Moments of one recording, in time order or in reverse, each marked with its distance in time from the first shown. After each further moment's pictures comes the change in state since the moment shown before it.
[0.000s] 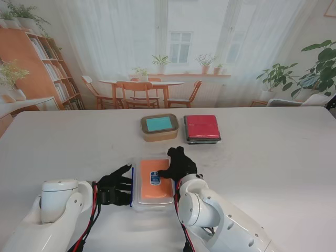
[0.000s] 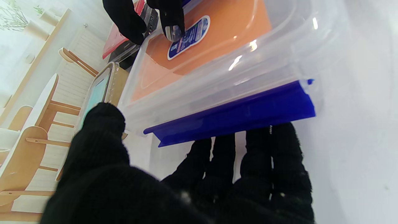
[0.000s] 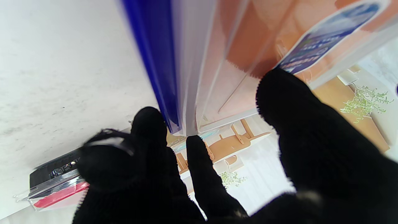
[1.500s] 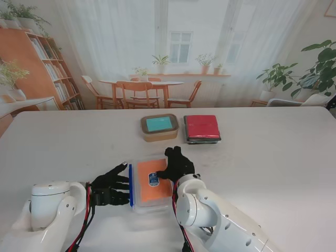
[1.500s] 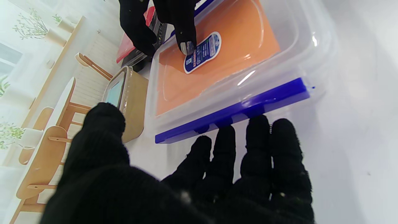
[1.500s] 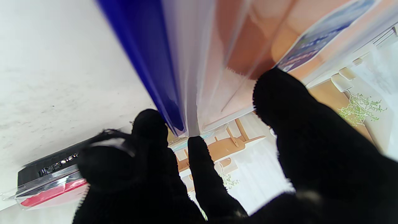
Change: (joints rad) left arm 0.059 0.008 -0.044 -0.095 0.009 0.007 -0.013; right arm 0.022 -0.002 -0.032 0.016 -0.018 0.001 -0.003; left_hand 0.000 0.000 0.000 0.000 -0.001 0.001 -0.015 -0.013 -0.001 0.003 -0.018 0.004 0.001 0.002 0.017 0.031 0.005 0.000 0.003 0.000; right_hand 0.003 -0.011 0.037 -0.024 -0.013 -0.018 0.014 0.001 0.000 -0.002 -0.033 0.089 0.000 -0.017 0.014 0.027 0.001 -0.016 0.003 0.002
